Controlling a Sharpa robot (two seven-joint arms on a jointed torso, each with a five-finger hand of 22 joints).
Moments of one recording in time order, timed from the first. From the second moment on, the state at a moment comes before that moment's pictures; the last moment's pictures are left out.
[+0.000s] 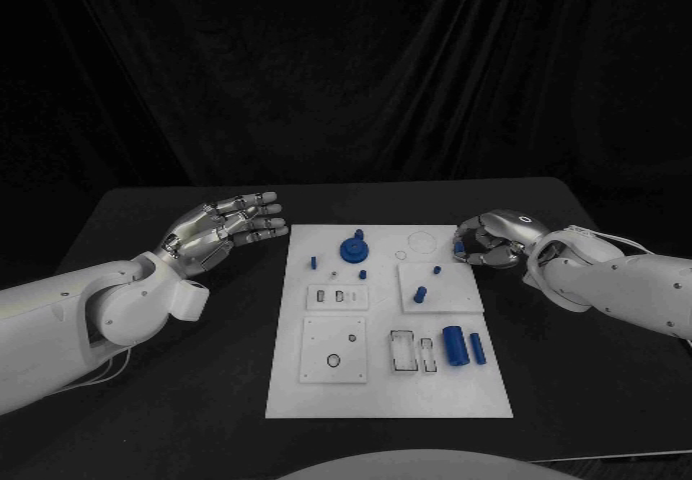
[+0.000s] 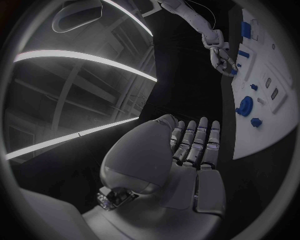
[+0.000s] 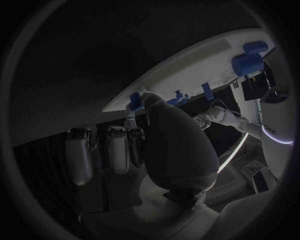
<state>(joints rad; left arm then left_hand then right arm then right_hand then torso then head) 1.25 -0.88 -0.21 1.40 0.00 0.24 0.55 1.60 0.15 0.22 0.24 0.72 0.50 0.16 0.15 0.06 0.34 0.24 0.52 0.07 0.40 0.24 0.53 0.07 0.12 0.37 0.29 0.22 0.07 1.15 -0.96 -0.21 1.20 -1.34 -0.51 0.22 1.39 -0.13 0.18 0.27 0.47 0.82 0.06 0.38 0.48 1.46 -0.02 1.57 1.31 1.47 -0.07 1.57 1.31 0.02 1.46 0.04 1.57 1.31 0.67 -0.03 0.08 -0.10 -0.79</state>
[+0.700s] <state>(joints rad) 1.24 -0.88 -0.21 1.39 0.00 0.24 0.55 1.60 0.15 0.22 0.24 0.72 0.50 0.16 0.15 0.06 0.34 0.24 0.52 0.07 0.40 0.24 0.53 0.07 0.12 0.37 0.28 0.22 0.07 1.20 -0.98 -0.21 1.33 -1.33 -0.54 0.22 1.40 -0.13 0.18 0.27 0.46 0.82 0.07 0.40 0.49 1.46 -0.02 1.57 1.31 1.47 -0.07 1.57 1.31 0.02 1.46 0.04 1.57 1.31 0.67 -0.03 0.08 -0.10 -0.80</state>
